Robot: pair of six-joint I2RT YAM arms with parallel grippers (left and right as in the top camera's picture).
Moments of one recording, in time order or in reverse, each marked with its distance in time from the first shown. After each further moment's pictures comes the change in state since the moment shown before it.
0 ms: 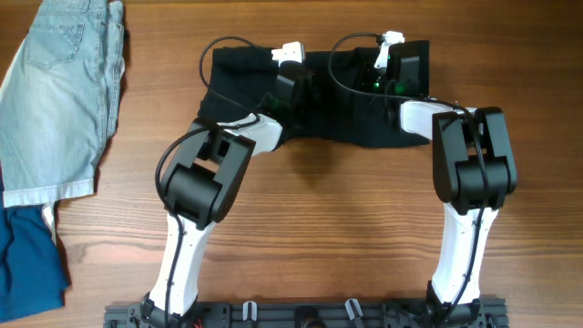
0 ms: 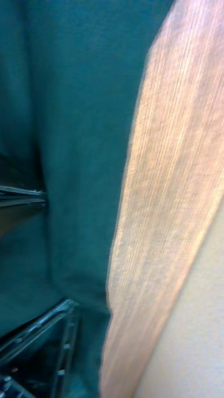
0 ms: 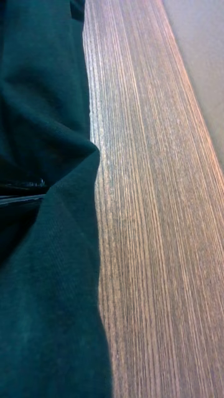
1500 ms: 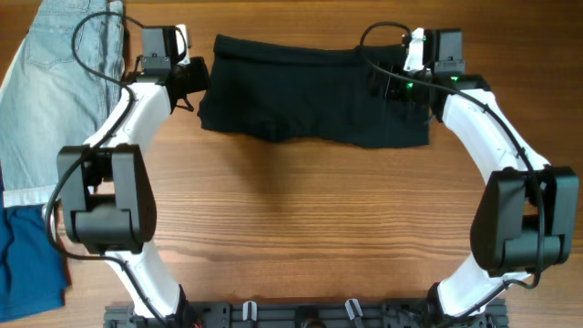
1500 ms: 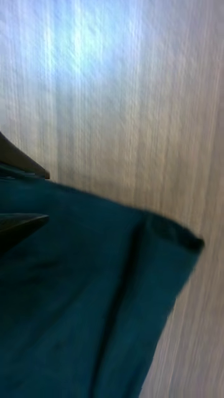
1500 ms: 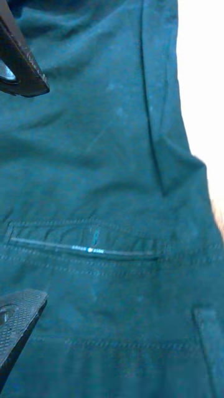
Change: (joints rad) left arm 0.479 -0.319 0.013 -0.761 0.198 0.409; right arm -0.071 -0.428 0.013 -0.825 -0.050 -0.081
